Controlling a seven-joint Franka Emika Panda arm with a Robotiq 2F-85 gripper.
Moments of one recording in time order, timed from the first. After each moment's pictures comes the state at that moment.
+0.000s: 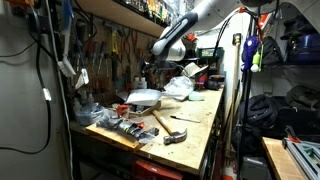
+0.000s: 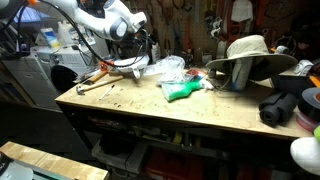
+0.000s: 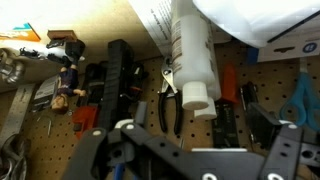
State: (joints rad) arm -0.19 0.58 -0.14 -1.57 0.11 2.94 -0.04
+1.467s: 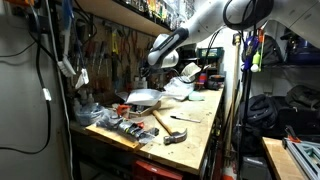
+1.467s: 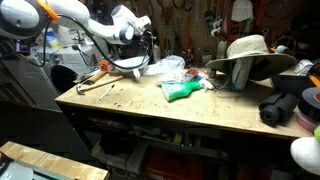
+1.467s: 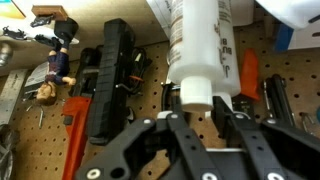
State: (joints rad) arm -0.17 0.77 -0.19 -1.32 0.06 2.94 0.04
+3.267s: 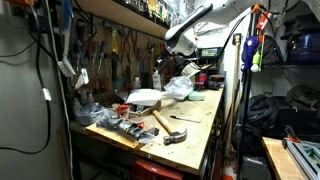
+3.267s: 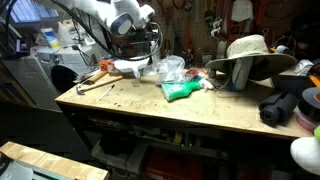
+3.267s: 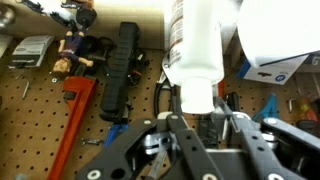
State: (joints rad) arm -0.72 0.48 0.39 -1.67 0.24 2.88 -0.72
